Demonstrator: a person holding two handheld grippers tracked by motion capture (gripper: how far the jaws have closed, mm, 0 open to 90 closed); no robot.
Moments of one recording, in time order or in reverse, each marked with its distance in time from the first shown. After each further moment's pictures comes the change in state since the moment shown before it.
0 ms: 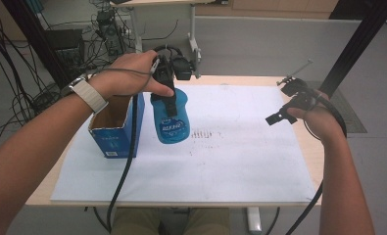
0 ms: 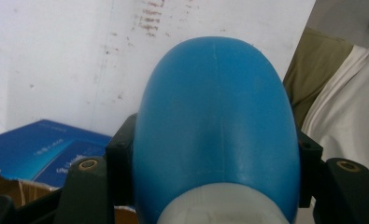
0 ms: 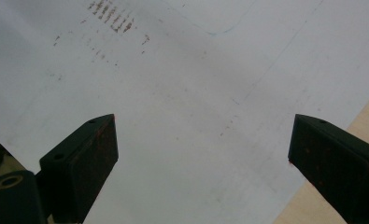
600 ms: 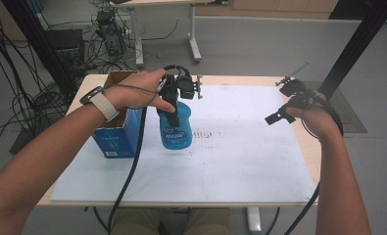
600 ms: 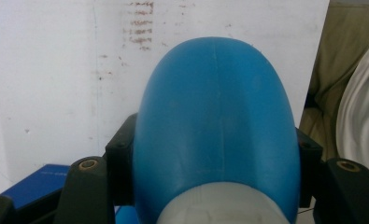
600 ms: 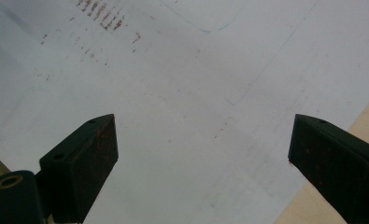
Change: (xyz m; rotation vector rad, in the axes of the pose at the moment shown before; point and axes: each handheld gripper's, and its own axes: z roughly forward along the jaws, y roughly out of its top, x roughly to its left) left arm 0.008 0.008 0.058 -0.010 0.006 0.205; right arm -0.010 0.002 0.012 0.010 0.002 0.004
